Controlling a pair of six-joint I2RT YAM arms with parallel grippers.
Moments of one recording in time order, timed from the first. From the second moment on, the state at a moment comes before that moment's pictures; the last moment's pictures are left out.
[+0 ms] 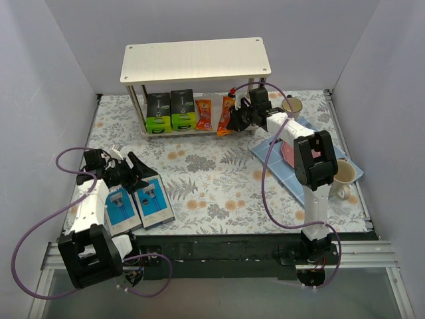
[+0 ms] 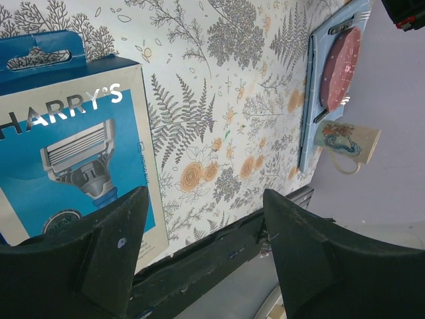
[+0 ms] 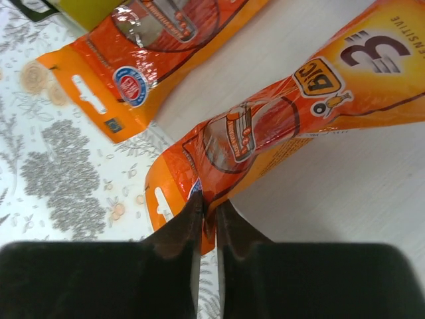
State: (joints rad) left arm 0.31 1.11 0.70 -0.63 0.79 -0.41; right arm 0.38 2.11 1.64 -0.21 -0.55 -0.15
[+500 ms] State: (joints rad) left arm 0.33 1.10 0.70 -0.63 0.79 -0.41; right arm 0.38 2.12 1.65 -0.21 -0.40 -0.18
